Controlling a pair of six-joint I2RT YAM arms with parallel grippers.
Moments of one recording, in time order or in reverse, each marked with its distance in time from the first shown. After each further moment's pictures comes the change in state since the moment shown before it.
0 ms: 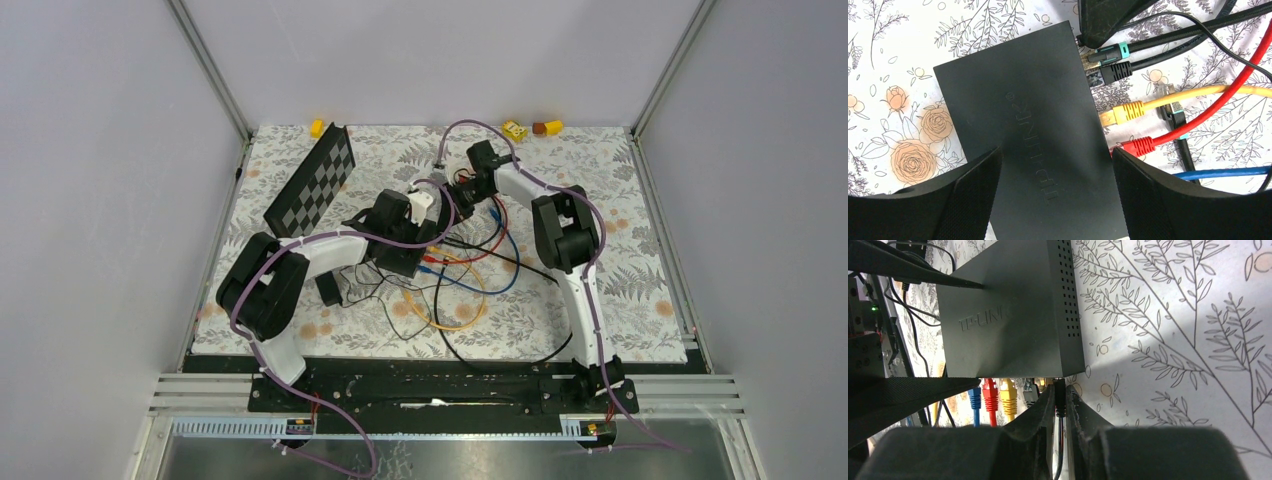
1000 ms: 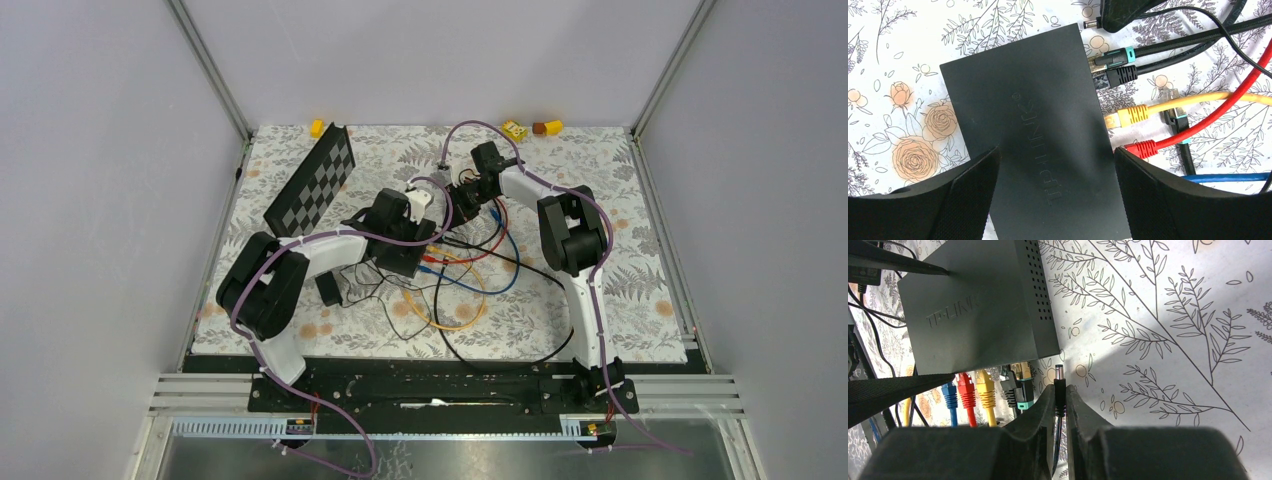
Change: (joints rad) left arm 0.007 0.003 0.003 0.002 -0.010 -0.030; right arm -0.005 -0.051 -0.069 0.050 0.115 -0.004
